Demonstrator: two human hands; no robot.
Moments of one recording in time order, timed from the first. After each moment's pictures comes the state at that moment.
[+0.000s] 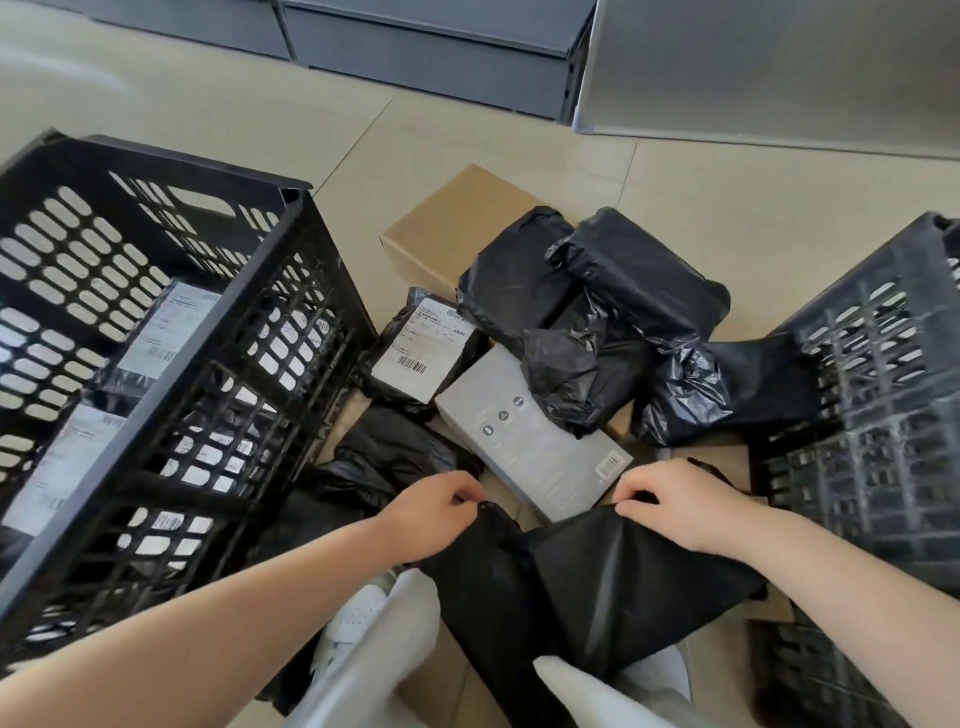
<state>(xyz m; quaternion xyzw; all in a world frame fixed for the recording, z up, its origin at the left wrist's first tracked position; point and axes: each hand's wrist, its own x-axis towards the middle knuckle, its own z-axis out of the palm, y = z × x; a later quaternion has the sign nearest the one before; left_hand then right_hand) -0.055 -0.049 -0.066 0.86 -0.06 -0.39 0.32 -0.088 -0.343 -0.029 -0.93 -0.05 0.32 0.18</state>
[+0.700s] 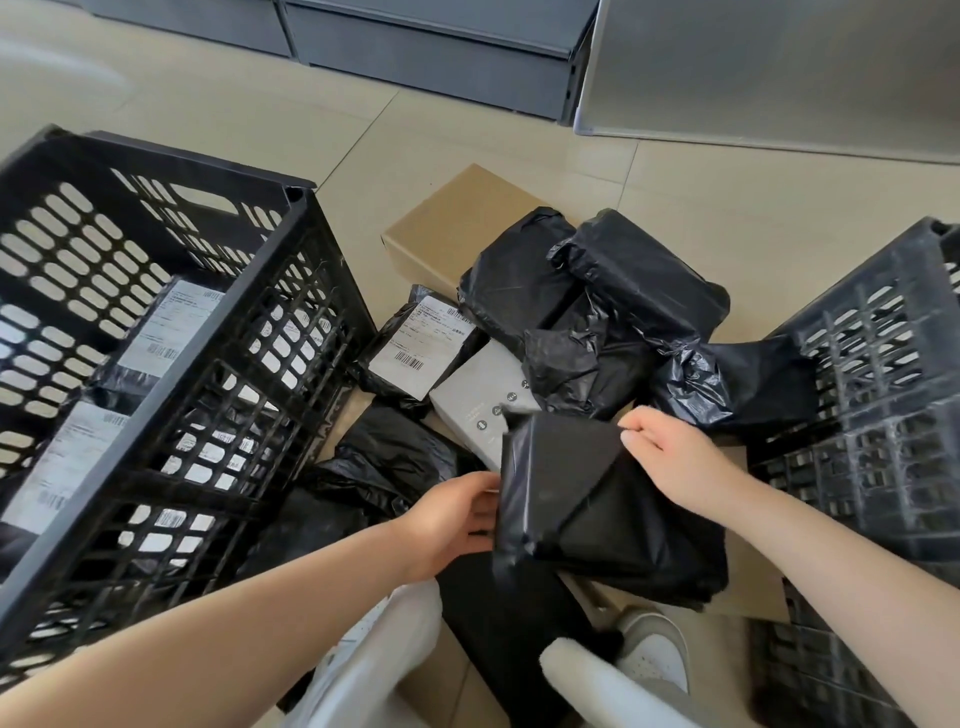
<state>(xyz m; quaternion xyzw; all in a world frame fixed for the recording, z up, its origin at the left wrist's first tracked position) -0.067 -0.074 -0.062 0.54 0.20 -0.48 0.66 -0.068 -0.334 -0.022 -0.92 0.09 0.18 0.33</state>
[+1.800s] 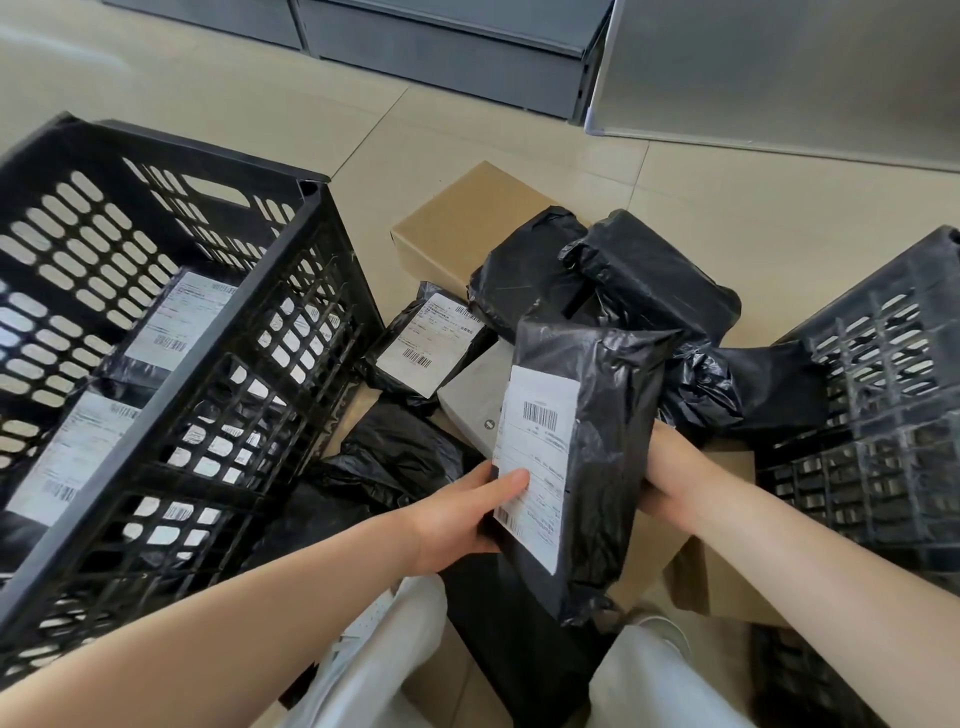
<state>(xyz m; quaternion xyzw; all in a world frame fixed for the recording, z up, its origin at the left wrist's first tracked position) -0.064 -0.065 -0.051 0.52 0.10 -0.52 0.67 -0.060 -0.281 -0.001 -0.57 0.27 0.23 0.74</state>
